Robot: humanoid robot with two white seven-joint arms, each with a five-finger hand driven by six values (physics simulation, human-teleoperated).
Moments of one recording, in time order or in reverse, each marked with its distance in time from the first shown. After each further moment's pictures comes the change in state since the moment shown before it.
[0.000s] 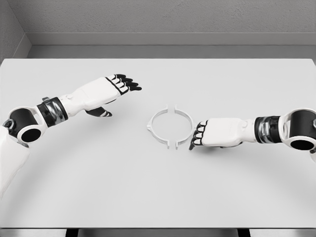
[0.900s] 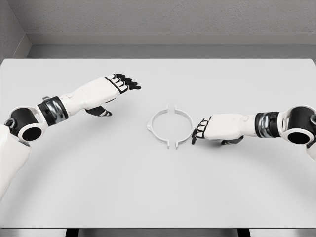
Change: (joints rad) left arm -0.011 -0.007 -0.001 0.031 0.007 0.000 0.001; right arm -0.017 0.050 -0.001 0.139 -0.028 0.000 0.001
